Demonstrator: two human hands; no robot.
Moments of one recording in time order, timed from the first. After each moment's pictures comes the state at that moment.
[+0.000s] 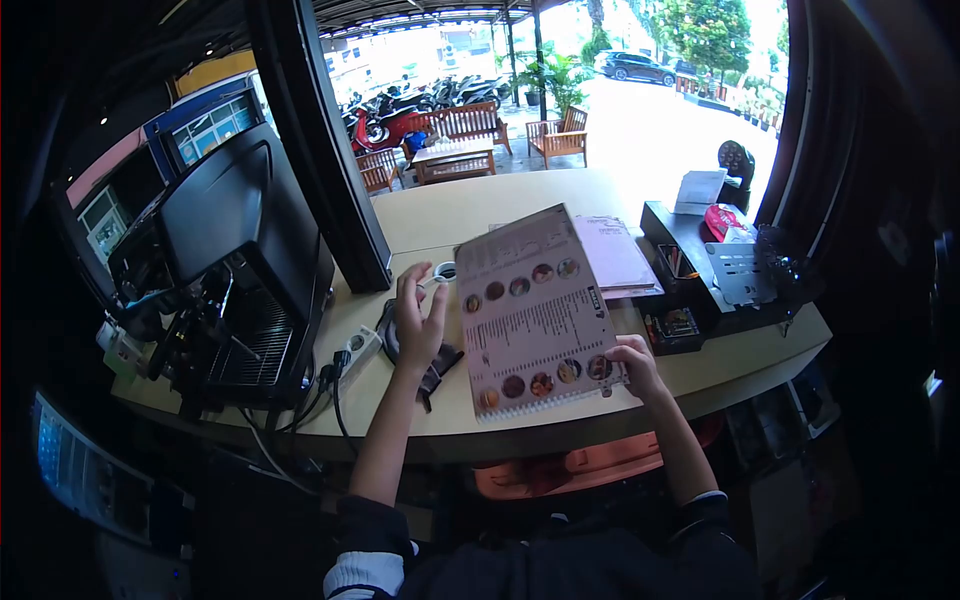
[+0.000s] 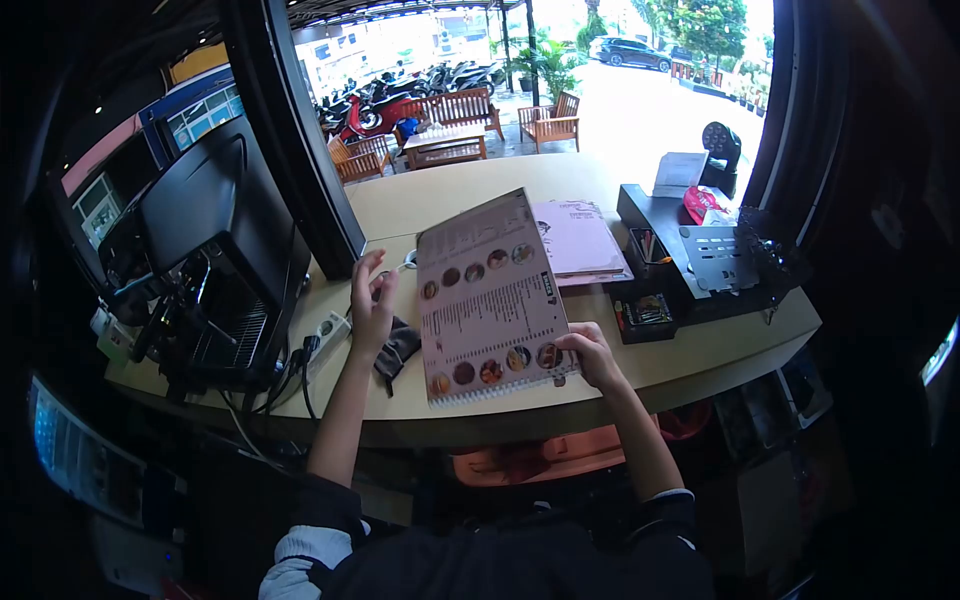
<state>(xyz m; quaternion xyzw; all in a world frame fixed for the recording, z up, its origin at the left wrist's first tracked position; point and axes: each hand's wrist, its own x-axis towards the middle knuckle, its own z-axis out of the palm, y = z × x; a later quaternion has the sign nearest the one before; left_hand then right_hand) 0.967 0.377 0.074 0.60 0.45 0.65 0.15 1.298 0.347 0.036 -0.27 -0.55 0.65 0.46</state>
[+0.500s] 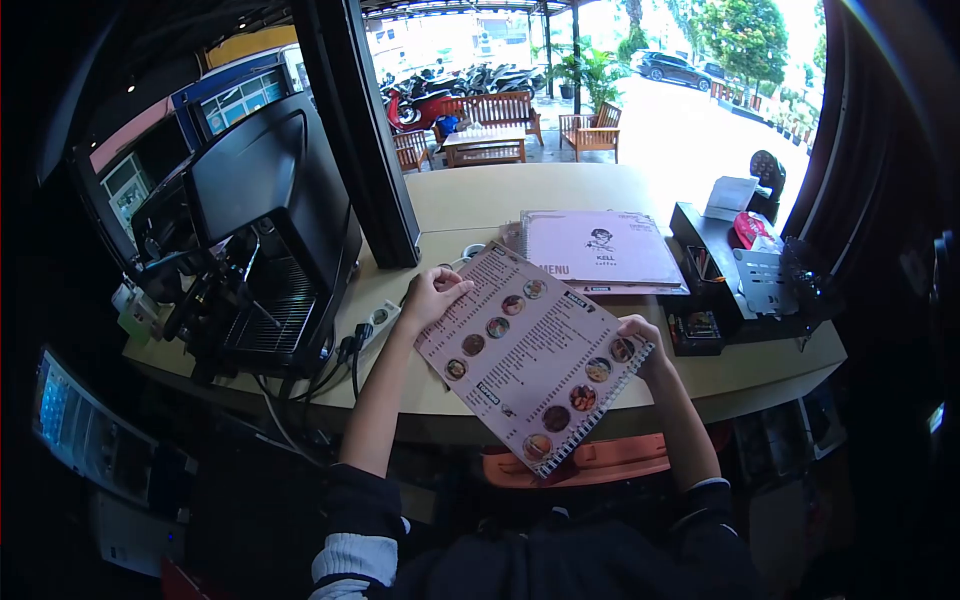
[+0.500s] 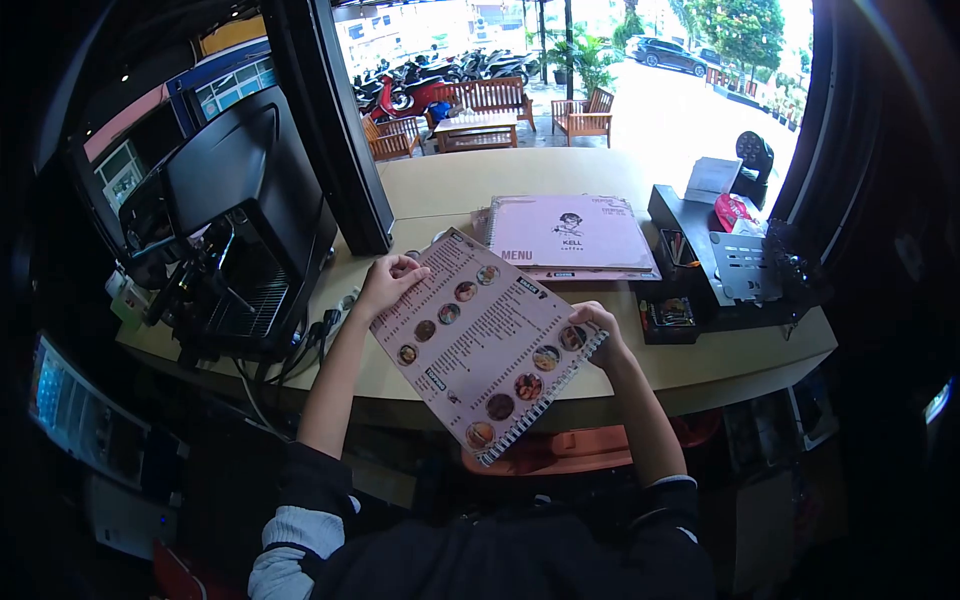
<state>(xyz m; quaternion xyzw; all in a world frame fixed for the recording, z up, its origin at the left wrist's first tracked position) 0.911 0.399 0.057 0.64 0.61 0.43 0.19 1.278 0.385 0.023 -0.21 -0.48 0.74 0.42</state>
